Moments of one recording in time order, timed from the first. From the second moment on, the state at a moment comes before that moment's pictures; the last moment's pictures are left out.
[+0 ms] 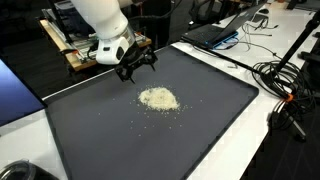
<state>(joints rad) -0.30 0.41 -0.05 -1.94 0.47 2.19 -0.40</state>
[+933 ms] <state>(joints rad) -0.30 0.77 0.02 -1.33 0.21 2.02 -0.67</state>
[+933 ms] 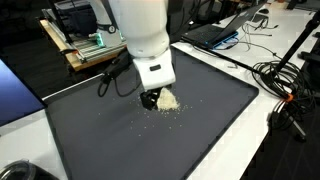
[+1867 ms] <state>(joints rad) -0.11 0.89 0.06 -1.08 -0.06 1.77 -0.99</state>
